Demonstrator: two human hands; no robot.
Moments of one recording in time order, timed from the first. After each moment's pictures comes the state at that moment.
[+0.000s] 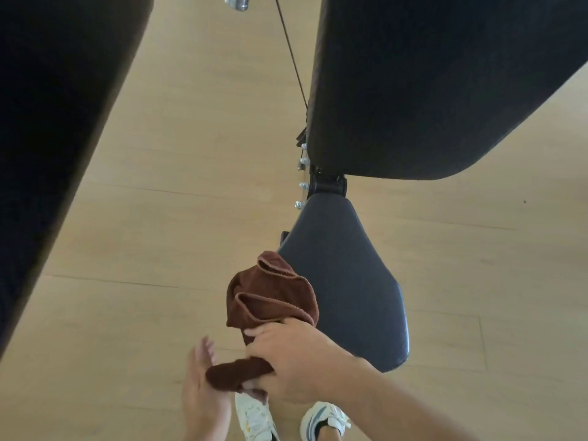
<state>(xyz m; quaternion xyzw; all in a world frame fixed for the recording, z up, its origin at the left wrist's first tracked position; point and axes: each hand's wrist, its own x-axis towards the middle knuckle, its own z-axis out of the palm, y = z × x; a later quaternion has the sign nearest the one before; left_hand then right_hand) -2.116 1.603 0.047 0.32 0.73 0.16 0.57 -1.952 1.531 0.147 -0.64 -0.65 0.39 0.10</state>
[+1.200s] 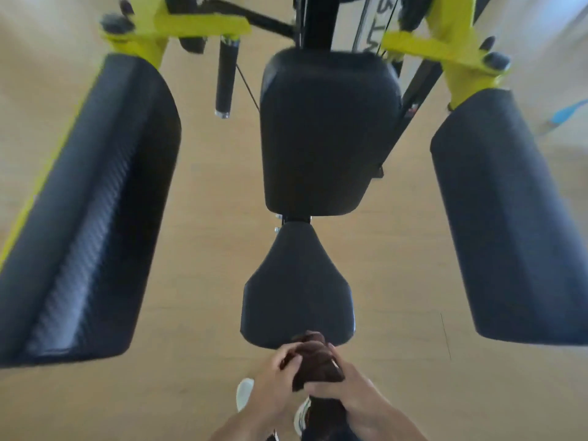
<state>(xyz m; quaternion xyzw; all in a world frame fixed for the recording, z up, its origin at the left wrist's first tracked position) -2.064 1.505 0.250 0.57 0.46 -0.08 0.67 -1.970 1.369 0.235 -0.66 0.06 0.58 0.48</state>
